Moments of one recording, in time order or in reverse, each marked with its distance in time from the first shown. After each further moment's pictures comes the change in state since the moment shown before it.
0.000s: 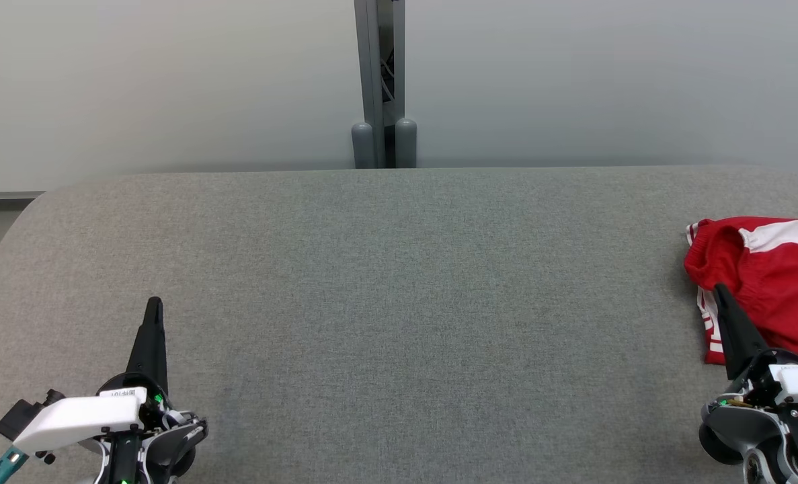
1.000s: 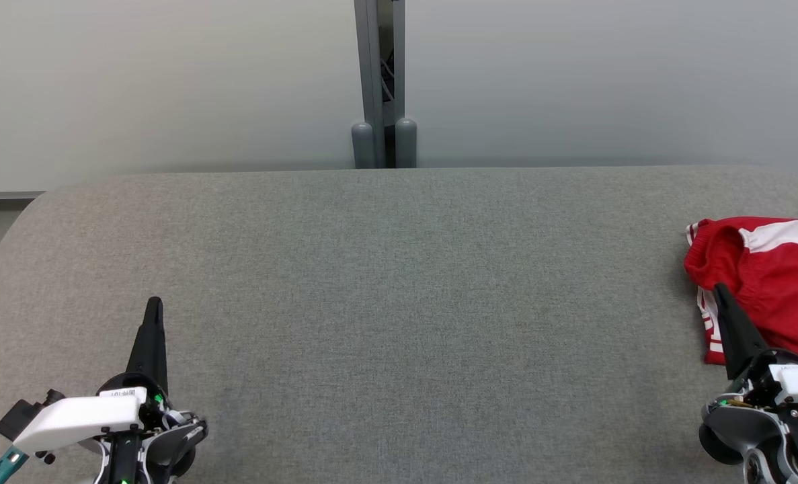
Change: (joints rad) left arm 0.000 0.000 0.000 0.000 -0.001 0.000 0.000; right arm 0.000 0.000 0.000 0.000 0.000 0.000 0.000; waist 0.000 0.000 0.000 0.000
